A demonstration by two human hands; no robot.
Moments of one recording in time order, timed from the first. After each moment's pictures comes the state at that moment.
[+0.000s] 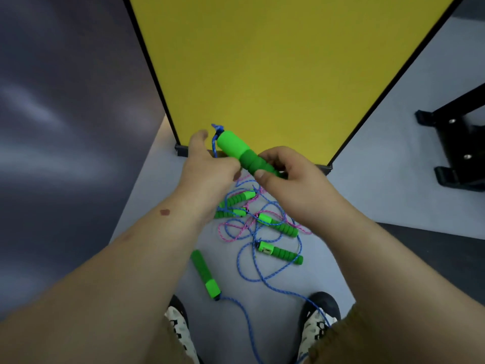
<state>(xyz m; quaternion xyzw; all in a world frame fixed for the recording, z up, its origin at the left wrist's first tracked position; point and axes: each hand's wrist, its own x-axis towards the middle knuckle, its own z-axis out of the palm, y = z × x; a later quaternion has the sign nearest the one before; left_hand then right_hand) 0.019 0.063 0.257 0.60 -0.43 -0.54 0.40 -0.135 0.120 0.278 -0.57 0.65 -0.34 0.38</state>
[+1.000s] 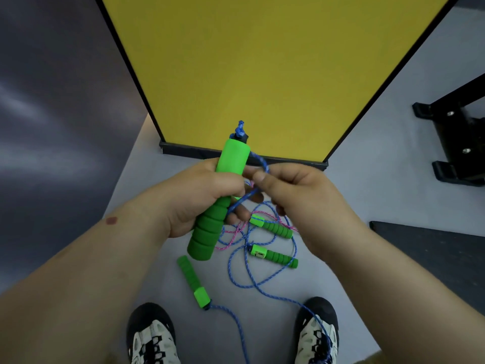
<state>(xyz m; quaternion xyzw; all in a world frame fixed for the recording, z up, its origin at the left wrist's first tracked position) 0.016 0.062 0.266 0.45 -0.49 -0.73 0.15 -0.147 0.122 0.266 -0.41 0.61 -0.42 0.53</state>
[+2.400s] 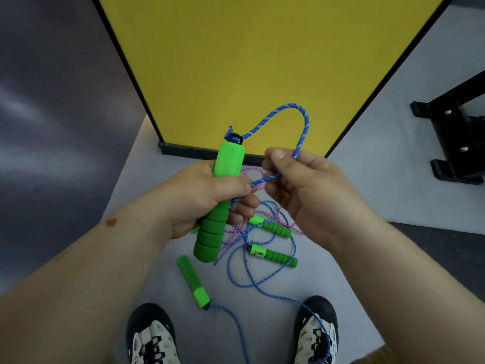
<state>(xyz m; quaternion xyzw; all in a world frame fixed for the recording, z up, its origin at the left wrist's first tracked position) 0.011 0.069 0.273 0.49 -0.46 -0.72 0.17 -0.158 0.111 0.264 -0.21 0.55 -0.54 0.59</state>
